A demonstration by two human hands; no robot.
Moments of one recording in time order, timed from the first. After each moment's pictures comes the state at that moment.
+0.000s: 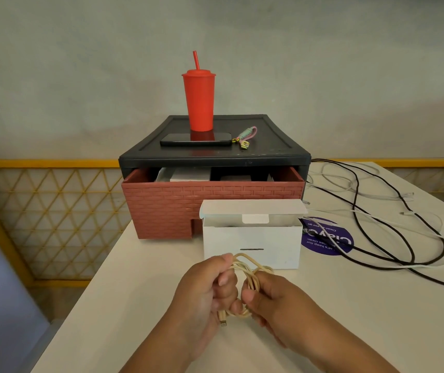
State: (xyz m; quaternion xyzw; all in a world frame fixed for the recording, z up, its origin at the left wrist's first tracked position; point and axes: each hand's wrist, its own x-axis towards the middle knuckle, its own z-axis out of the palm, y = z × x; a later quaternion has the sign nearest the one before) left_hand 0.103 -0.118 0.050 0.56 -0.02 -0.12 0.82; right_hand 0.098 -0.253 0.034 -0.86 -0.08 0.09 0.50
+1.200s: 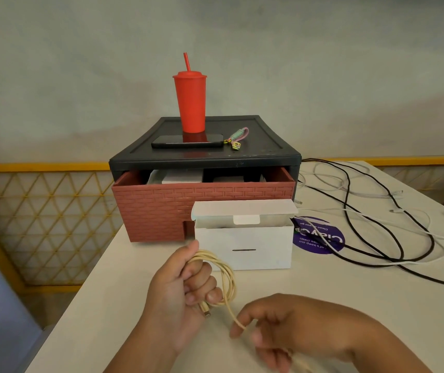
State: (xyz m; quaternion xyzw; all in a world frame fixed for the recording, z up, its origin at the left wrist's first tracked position) left_hand 0.110 -0.109 0.056 0.43 0.05 -0.09 0.90; right_hand 0.093 -0.283 0.057 -0.80 -0.19 0.33 0.46
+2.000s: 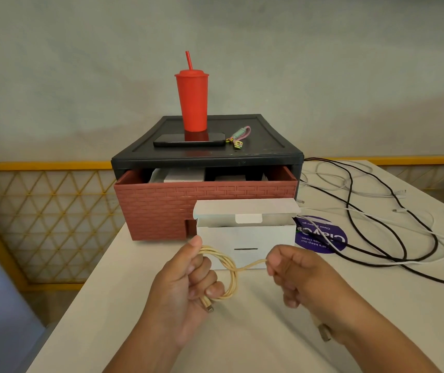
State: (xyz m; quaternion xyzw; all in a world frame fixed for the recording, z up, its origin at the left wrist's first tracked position) left_hand 0.110 -0.110 0.057 0.43 0.04 -0.06 0.90; right_hand 0.098 -0.281 0.063 -0.75 -0.04 0.05 0.66
